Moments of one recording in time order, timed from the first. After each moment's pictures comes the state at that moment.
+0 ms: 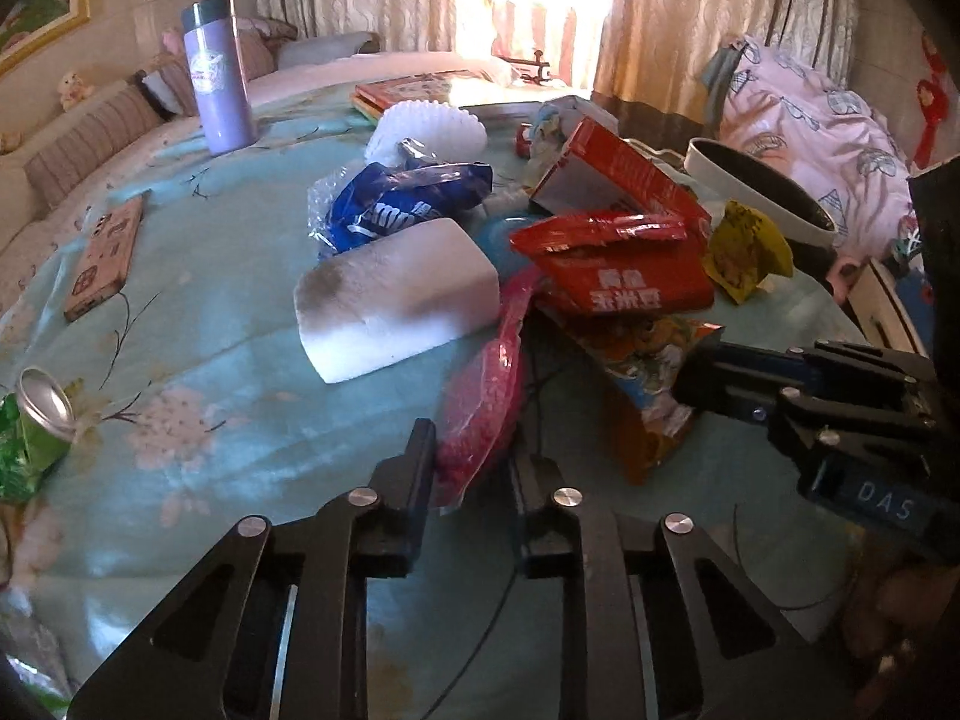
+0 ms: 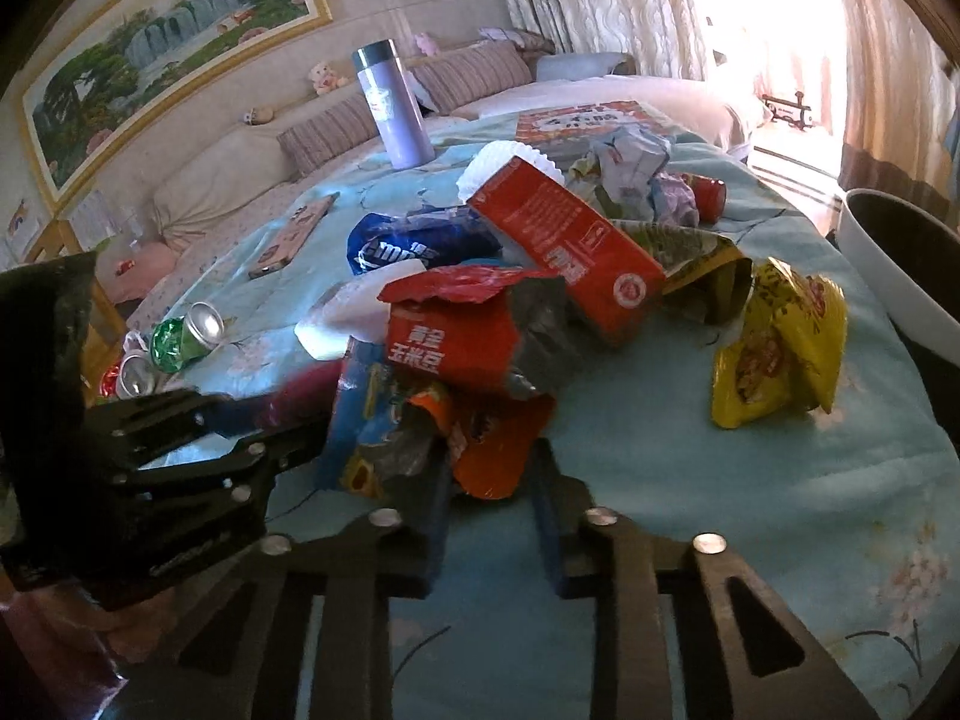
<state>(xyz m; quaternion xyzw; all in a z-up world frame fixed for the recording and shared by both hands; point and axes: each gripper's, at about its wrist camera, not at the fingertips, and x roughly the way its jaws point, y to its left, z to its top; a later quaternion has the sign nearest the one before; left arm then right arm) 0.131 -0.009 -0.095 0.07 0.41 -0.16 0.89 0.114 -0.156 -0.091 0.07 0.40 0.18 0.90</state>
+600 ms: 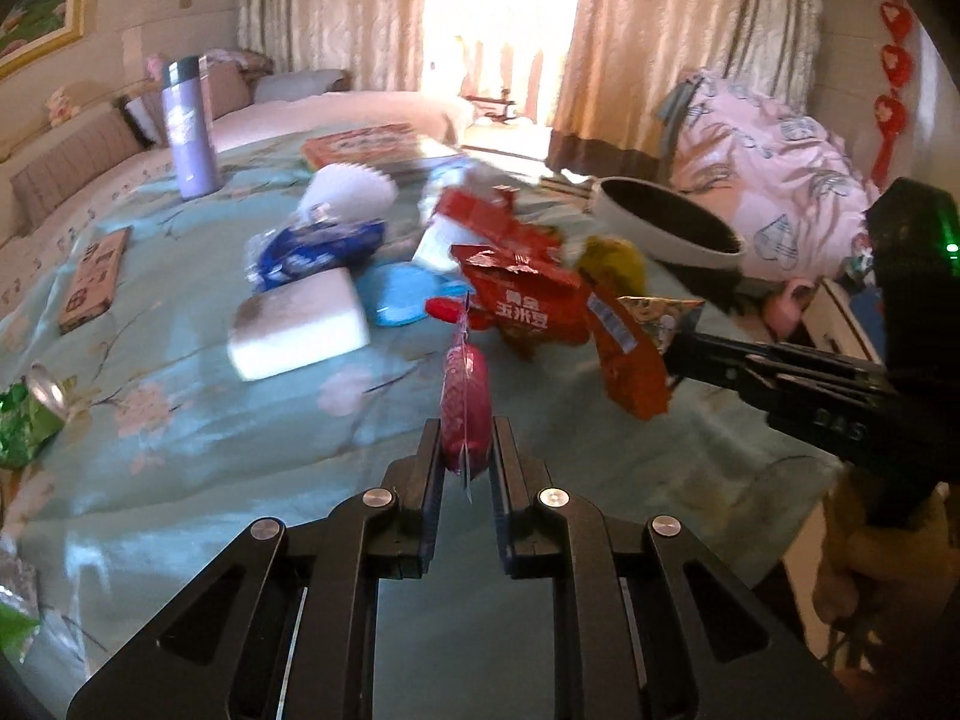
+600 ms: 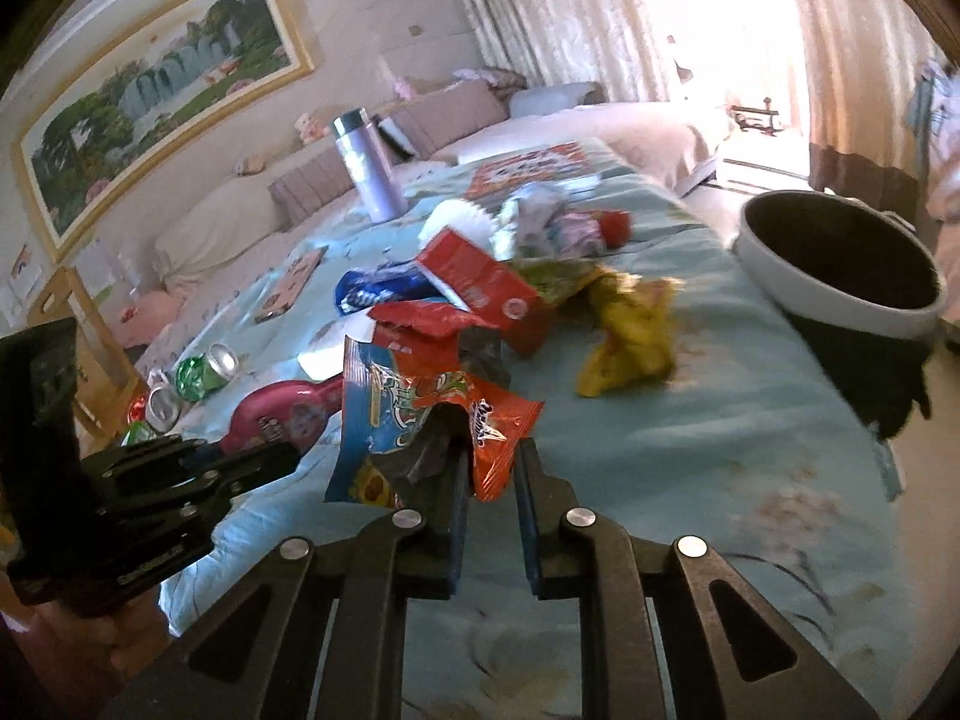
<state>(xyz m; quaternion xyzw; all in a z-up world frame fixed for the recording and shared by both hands) 0.073 -0.045 -0.057 0.04 0.37 -0.21 0.90 0.068 -0.223 -0.063 0.11 0.36 0.15 0.91</state>
